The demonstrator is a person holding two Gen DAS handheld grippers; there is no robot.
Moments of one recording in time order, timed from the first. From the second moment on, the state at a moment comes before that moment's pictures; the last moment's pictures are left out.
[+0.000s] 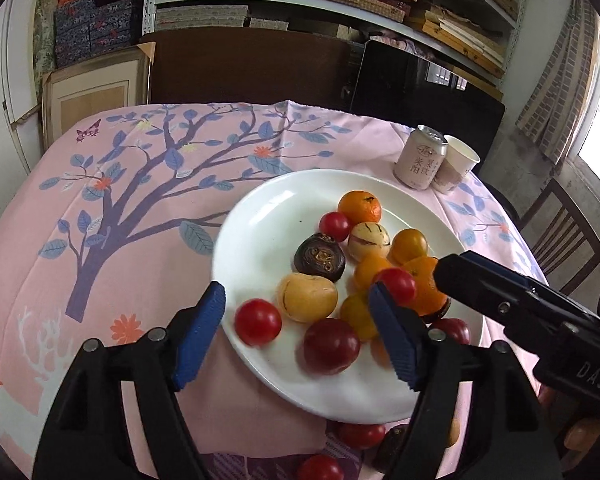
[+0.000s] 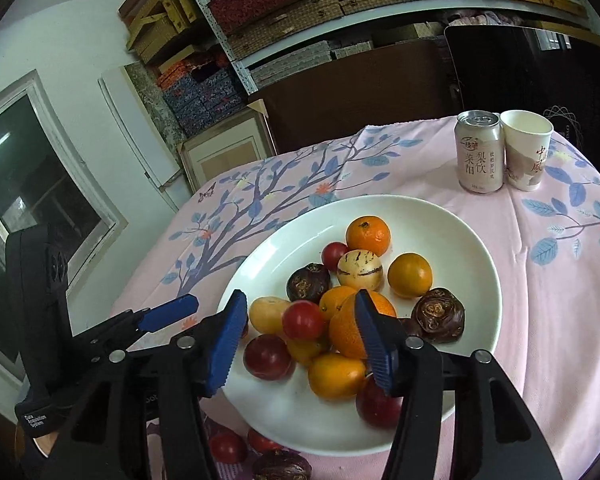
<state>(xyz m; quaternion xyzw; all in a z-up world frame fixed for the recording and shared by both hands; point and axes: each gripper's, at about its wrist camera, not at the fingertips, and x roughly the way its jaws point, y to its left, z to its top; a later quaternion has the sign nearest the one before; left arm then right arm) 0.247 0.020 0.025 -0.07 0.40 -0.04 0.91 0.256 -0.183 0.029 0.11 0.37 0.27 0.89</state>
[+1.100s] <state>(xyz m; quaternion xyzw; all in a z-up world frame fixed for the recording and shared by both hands) 0.137 0.020 -0.007 0.00 0.44 -0.03 0.90 0.157 -0.186 -0.042 -0.09 0.44 0.23 0.86</state>
